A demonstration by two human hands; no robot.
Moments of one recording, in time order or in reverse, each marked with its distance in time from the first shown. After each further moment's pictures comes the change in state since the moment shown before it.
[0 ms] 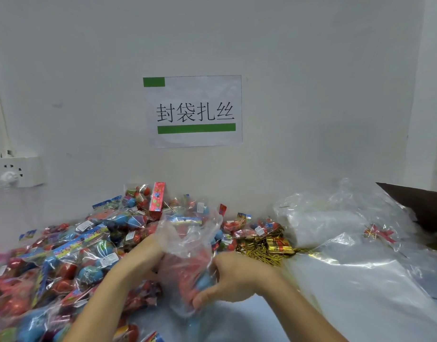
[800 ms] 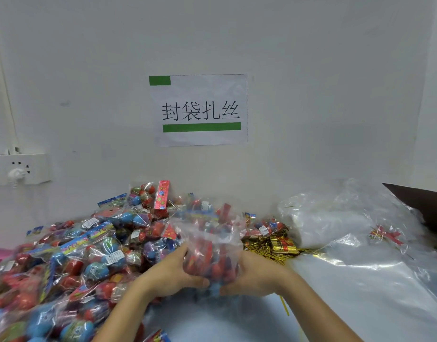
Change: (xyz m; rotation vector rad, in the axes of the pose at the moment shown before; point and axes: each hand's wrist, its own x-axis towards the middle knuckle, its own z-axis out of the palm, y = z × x) left_hand 0.029 -0.038 0.012 0.450 -0.306 0.342; right_hand 0.005 0.037 0.004 0.123 0.125 -0.141
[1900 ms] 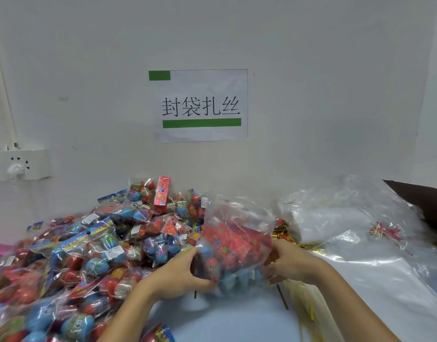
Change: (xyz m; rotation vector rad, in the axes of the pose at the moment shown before) left_hand -0.006 0.007 0.015 -0.009 -0.071 0.043; right_hand -0.027 0.054 -0.031 0.297 0.141 0.279
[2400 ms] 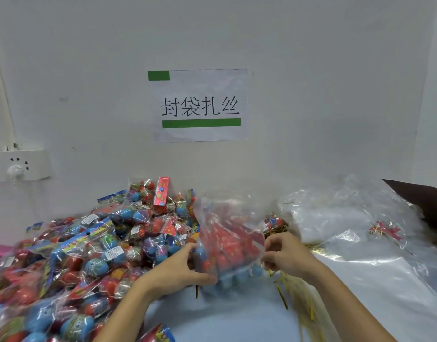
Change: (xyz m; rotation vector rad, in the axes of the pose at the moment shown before) left_hand 0.002 -0.003 -0.004 -0.198 0.012 -0.038; right_hand 0.007 0.001 0.003 0.028 0.271 -0.056
